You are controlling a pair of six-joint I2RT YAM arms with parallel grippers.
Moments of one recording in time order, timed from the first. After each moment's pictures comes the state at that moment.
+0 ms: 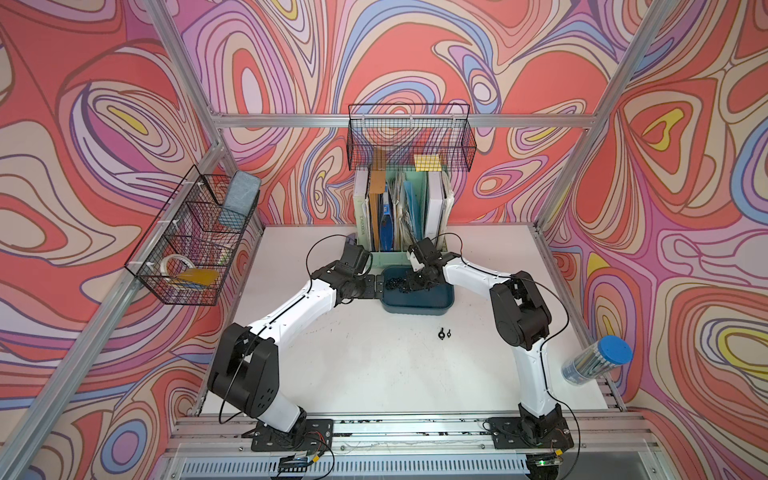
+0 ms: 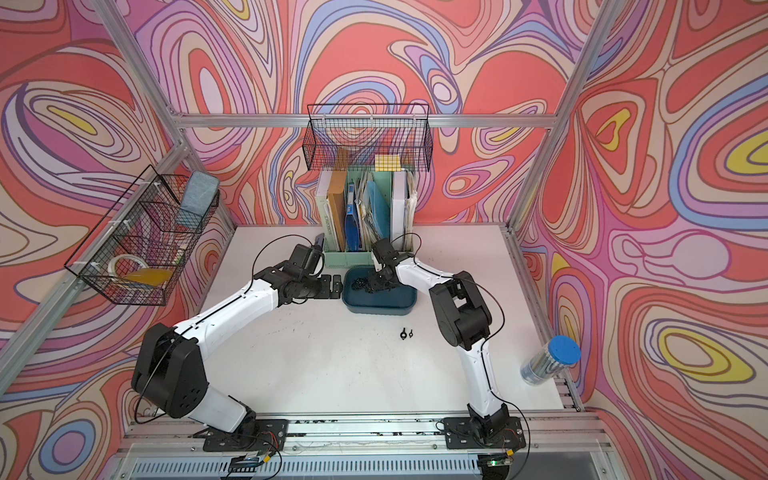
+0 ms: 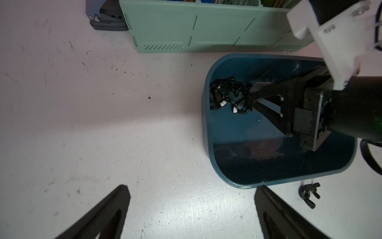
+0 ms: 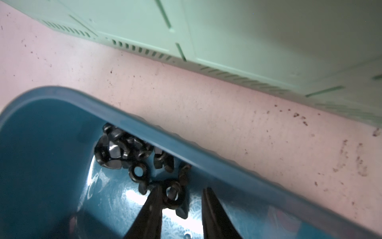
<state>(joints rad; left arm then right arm) -0.46 1.56 1.18 -0.58 -0.02 -0.39 0.52 2.17 1.63 -0.51 -0.10 0.24</state>
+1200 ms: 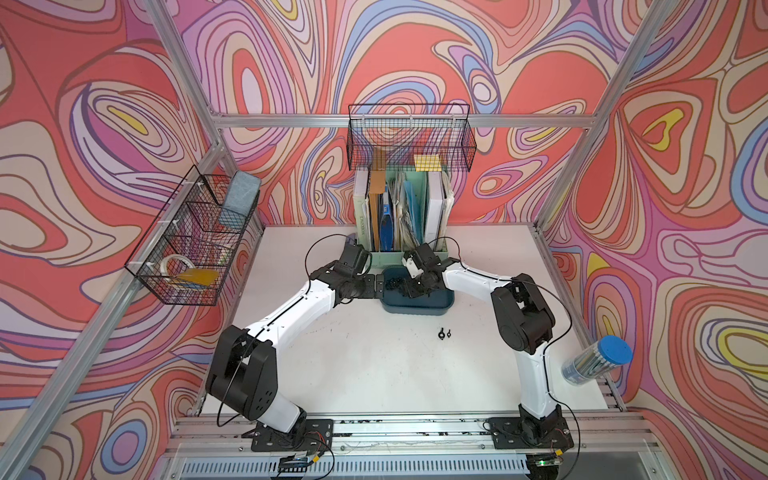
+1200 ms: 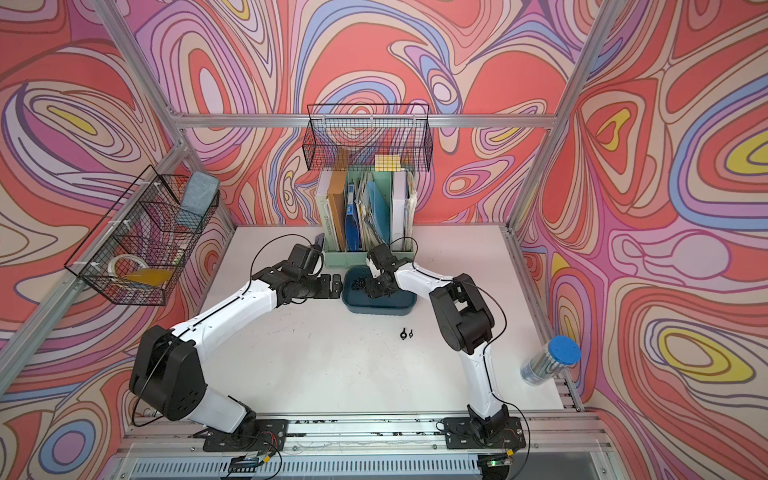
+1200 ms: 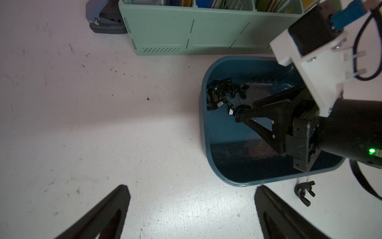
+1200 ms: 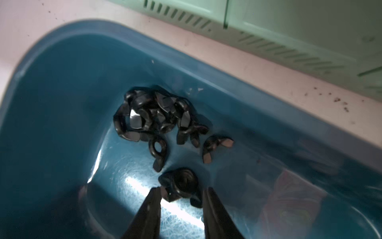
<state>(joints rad) -0.46 1.55 1.18 -0.58 -0.01 -0.39 0.54 2.14 1.55 -0.49 -0.12 0.17</state>
